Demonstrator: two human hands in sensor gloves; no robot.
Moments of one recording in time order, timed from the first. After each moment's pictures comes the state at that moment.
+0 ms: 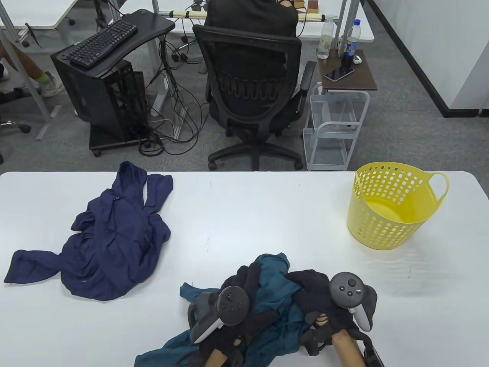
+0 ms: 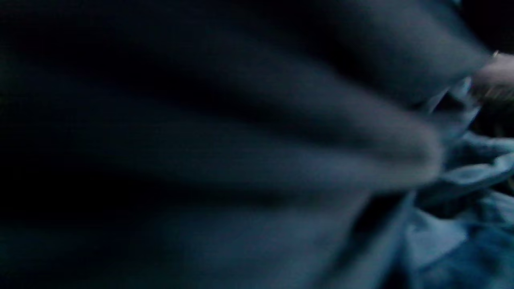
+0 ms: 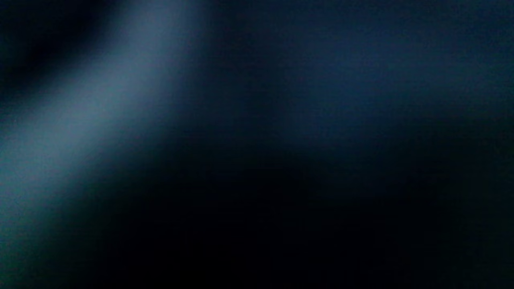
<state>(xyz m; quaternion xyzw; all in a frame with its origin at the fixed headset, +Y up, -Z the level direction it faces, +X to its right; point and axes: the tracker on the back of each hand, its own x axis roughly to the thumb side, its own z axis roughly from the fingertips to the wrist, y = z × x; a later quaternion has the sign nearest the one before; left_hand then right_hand) -0.072 -0.703 -0.271 -0.05 -0.14 0.20 0.97 0.173 -0.729 -0.297 0.09 -0.05 0.89 0.45</state>
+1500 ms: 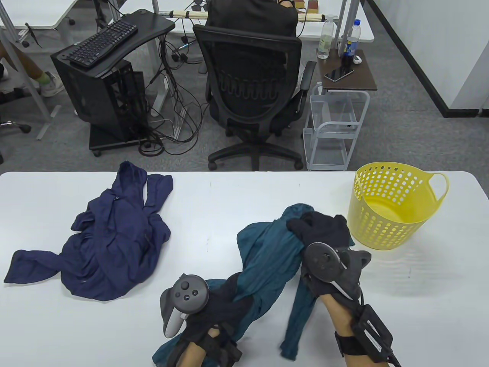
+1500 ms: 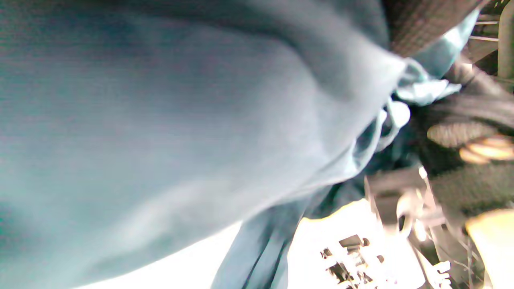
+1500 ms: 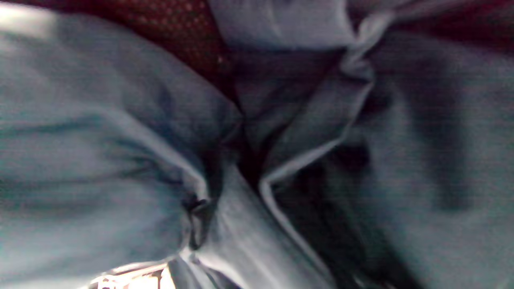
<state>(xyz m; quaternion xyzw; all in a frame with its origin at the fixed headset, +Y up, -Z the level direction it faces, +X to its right) -0.122 -0.696 -0.281 -0.08 -0.15 0.48 0.86 0.129 -0.587 -0.327 0.07 -0.35 0.93 0.07</state>
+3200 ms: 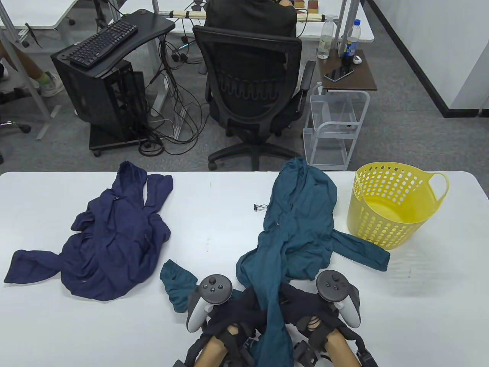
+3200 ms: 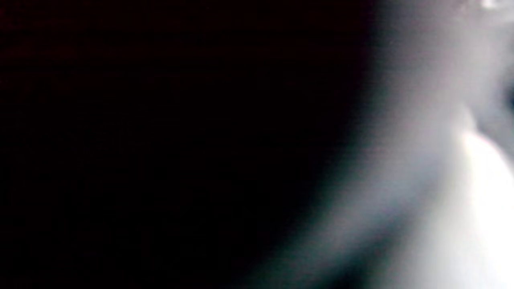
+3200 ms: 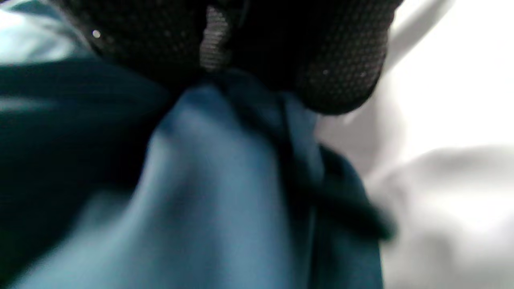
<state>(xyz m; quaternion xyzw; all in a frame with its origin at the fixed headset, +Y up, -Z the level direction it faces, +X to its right) -0.086 -0.764 -0.297 -0.26 -0.08 0.47 0.84 0.150 -0.752 -0.303 0.07 0.15 0.86 0.49</state>
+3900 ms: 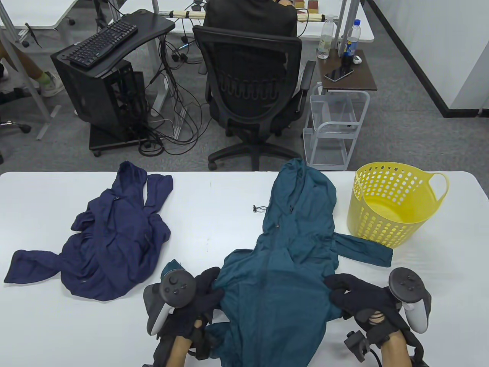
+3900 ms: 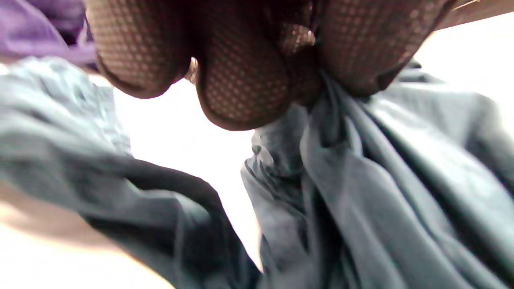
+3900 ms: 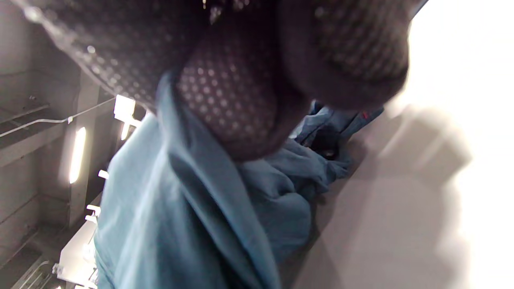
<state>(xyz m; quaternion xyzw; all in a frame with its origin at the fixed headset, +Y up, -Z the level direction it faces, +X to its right) -0.167 -0.686 -0.288 -0.01 -0.02 0.29 0.96 0.278 -0.710 -0.289 0.00 0.07 0.82 0.56</state>
